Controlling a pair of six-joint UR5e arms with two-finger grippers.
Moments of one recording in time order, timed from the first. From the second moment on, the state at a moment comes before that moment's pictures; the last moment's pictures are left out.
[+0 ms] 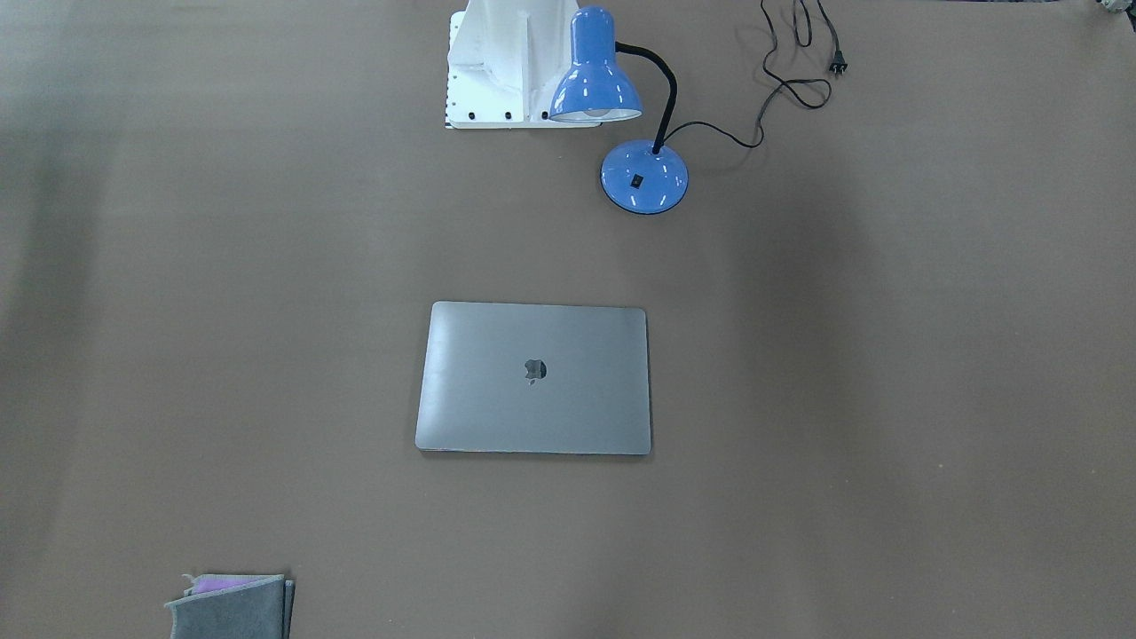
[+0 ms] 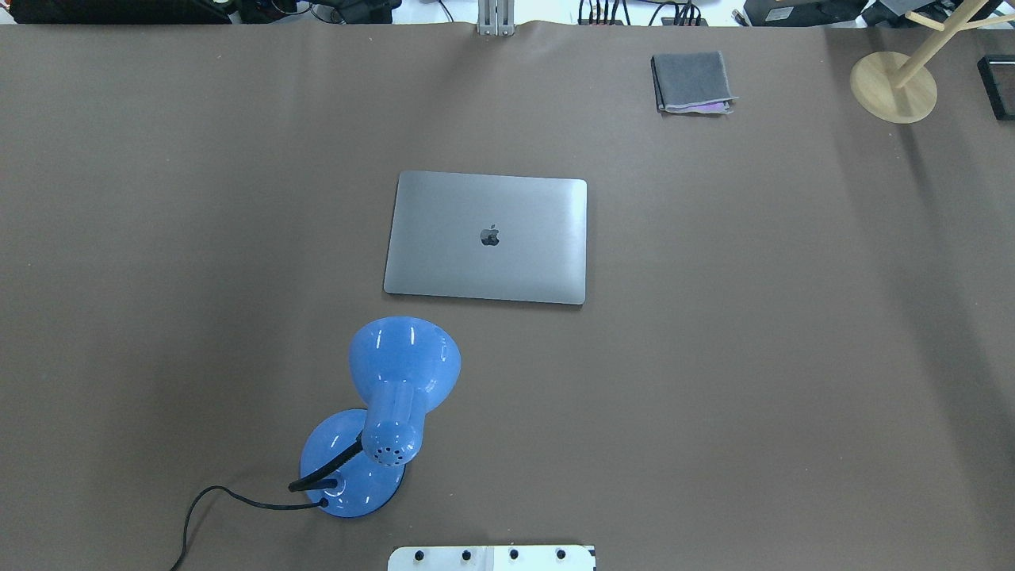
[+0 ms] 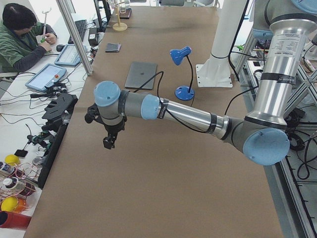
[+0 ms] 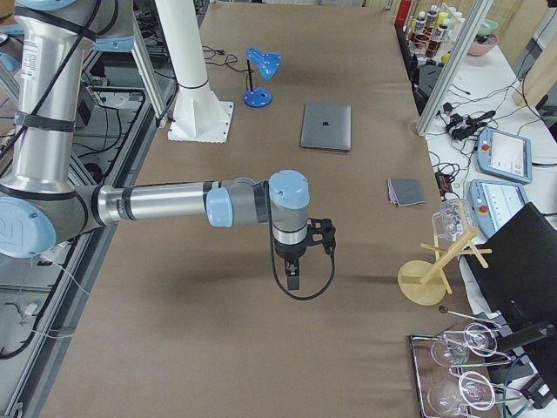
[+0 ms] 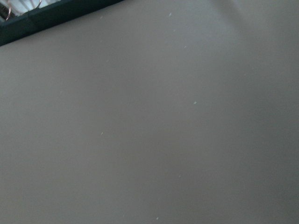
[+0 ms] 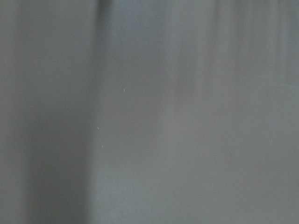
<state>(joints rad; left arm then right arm) -1.63 -1.66 -1.66 -1.43 -2.41 0.25 1.52 -1.80 1.87 -1.56 2.21 0.00</state>
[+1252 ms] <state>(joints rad) -1.64 -1.47 -1.70 -1.54 -2.33 0.26 1.54 -1.86 1.83 -1.55 2.28 -0.02</state>
